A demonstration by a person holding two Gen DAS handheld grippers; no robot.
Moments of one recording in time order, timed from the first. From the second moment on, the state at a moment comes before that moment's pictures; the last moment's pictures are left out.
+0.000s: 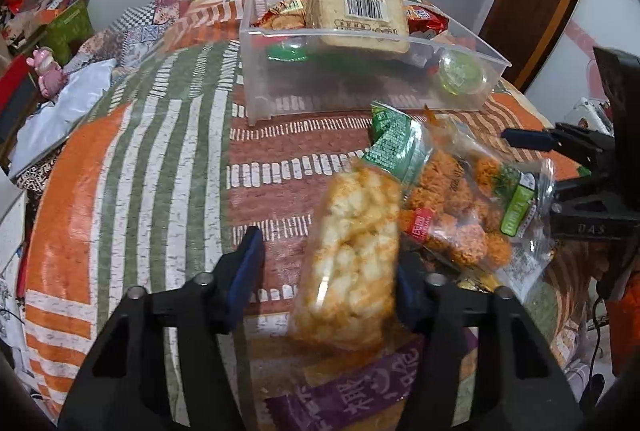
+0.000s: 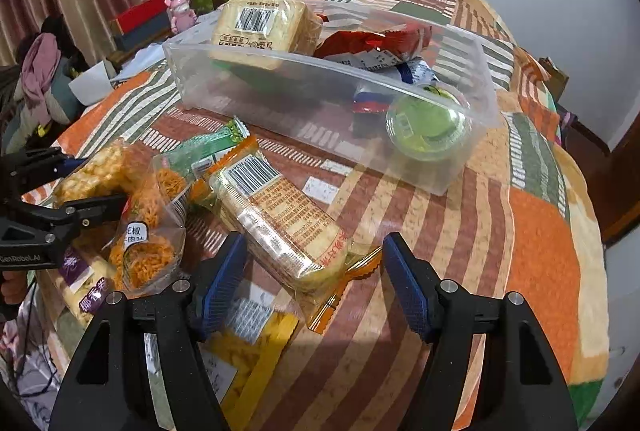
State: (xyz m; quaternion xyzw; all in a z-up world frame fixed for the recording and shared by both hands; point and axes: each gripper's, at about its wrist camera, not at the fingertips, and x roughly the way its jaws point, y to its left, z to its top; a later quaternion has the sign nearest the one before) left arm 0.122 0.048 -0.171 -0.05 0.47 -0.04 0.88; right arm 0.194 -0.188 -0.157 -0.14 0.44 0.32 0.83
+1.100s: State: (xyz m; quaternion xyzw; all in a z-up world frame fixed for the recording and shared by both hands) left arm 0.113 0.060 -0.157 -0.06 0.44 -0.02 0.90; right arm 0.207 -0.179 -0.151 -0.13 0.42 0.32 0.84
